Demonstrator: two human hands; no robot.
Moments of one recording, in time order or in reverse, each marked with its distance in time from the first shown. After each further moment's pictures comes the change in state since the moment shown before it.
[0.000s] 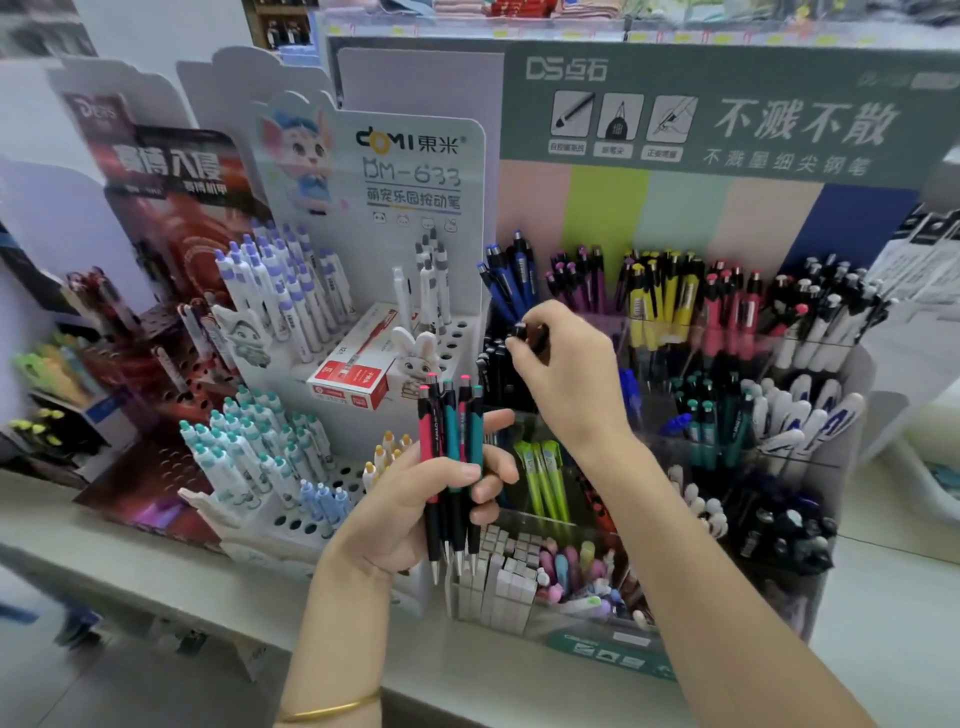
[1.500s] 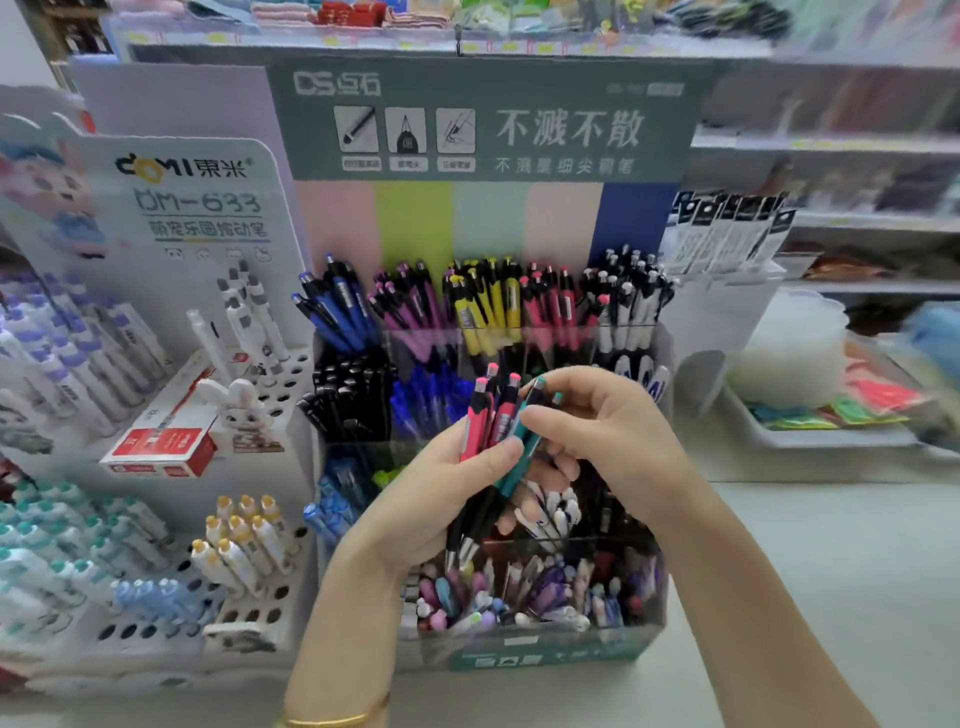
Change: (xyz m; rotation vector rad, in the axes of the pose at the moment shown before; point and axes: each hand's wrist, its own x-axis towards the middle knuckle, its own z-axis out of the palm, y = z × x) left_hand 0.081 -0.027 0.095 0.360 -0.207 -0.140; right_hand -0.054 0.050 -0.129 0.567 -0.162 0.420
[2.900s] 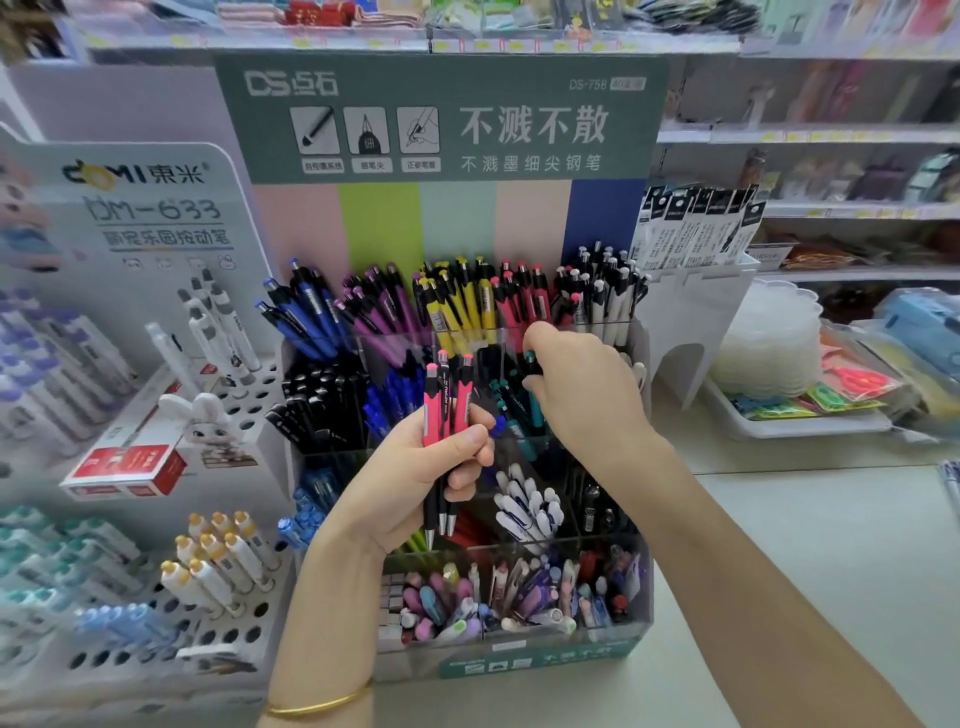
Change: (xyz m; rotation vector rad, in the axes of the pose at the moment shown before) left_hand 0.017 -0.004 -0.015 -0.085 0.115 -0.003; right_hand 0.038 -0.006 -0.004 -1.255 0.223 -0.084
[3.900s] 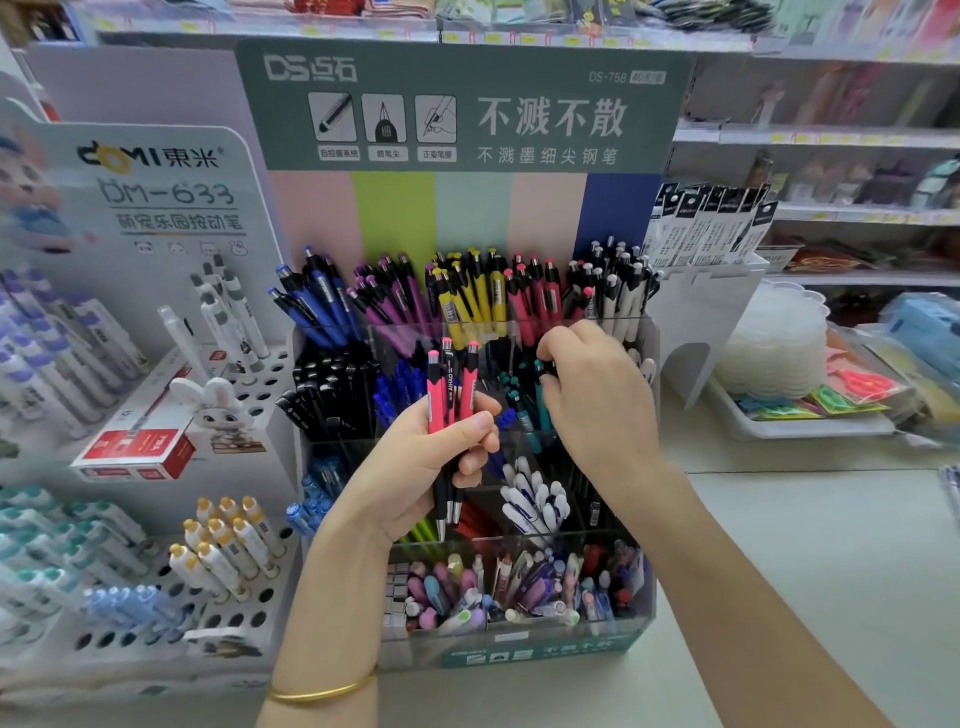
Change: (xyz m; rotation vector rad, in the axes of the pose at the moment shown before) left_hand -0.003 0.003 0.002 0.036 0.089 0.005; right_hand -0.012 0.002 0.021 0.089 0.227 -0.033
